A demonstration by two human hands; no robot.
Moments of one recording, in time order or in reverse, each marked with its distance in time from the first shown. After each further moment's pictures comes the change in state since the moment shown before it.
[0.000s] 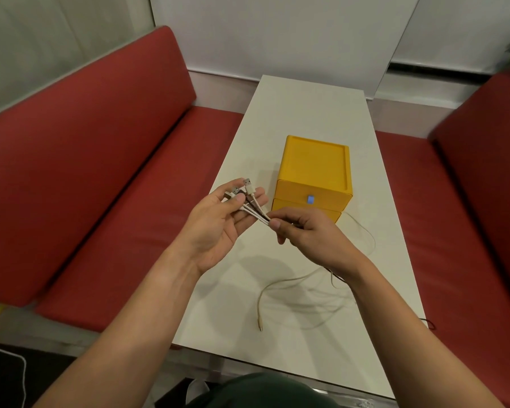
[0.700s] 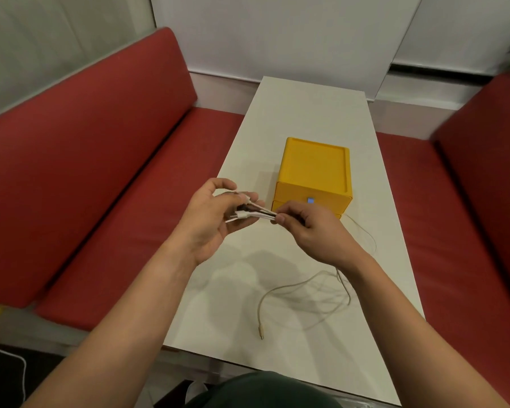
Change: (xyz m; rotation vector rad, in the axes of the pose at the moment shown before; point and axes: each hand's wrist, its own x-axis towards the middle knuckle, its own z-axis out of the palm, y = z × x) left_hand 0.010 0.010 0.002 0.247 0.102 0.059; right_hand 0.010 -0.001 -0.011 -0.223 0.060 -0.012
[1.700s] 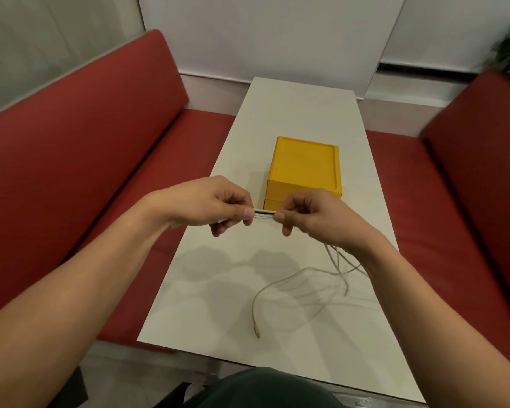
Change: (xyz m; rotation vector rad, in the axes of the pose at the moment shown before) left_hand 0.011 0.050 0.002 1.165 -0.586 0.037; right_hand -0.006 -0.006 -0.038 0.124 -0.161 0.087
